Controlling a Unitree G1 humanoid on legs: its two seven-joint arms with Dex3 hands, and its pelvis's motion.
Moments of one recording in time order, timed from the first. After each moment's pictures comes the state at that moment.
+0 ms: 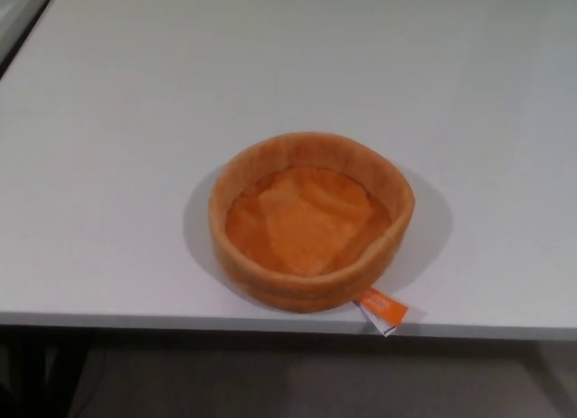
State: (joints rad) left_arm 0.83 0.18 0.10 0.02 -0.23 -0.78 -0.24; right_arm 0.64 -0.33 -0.27 0.59 0.20 -0.67 0.43
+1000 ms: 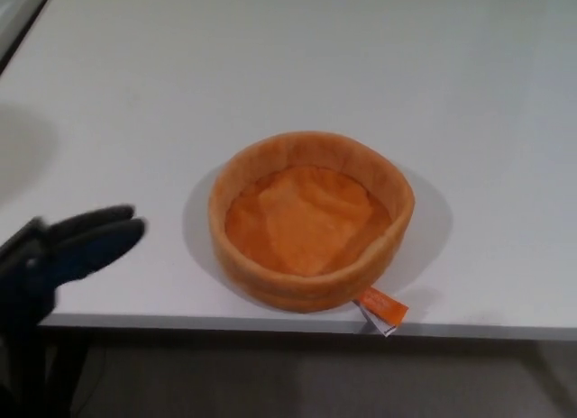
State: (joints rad) left_arm 0.34 0.38 0.23 -0.47 -0.07 -0.77 -0.27; right_arm 0.62 -0.30 -0.31 0.68 0.32 -0.87 0.61
